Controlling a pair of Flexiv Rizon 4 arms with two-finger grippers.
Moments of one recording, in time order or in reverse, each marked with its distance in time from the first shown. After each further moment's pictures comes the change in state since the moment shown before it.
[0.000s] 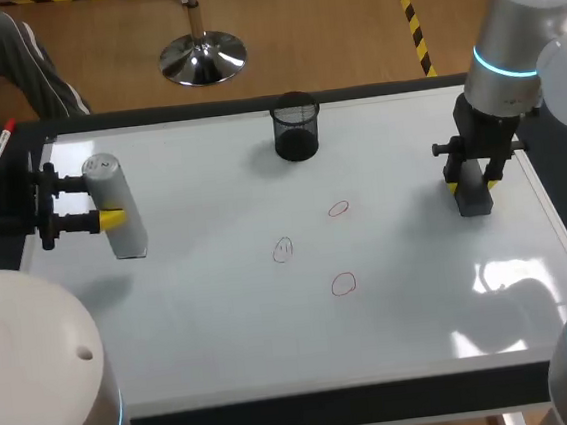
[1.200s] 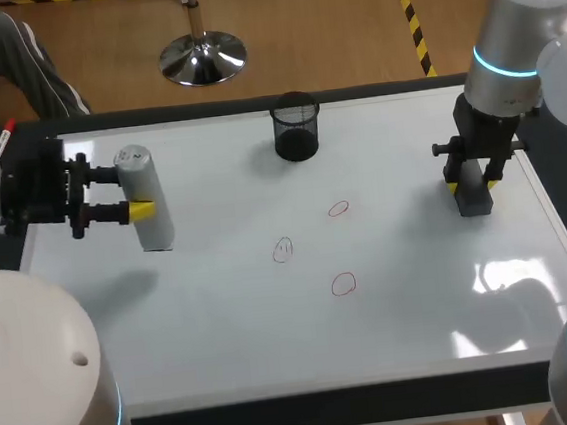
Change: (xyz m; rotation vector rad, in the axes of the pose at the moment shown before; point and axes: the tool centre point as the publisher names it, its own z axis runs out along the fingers) left arm 0.001 -0.014 0.037 -0.002 0.045 0.006; right arm 0.000 0.000 0.000 0.000 0.000 0.000
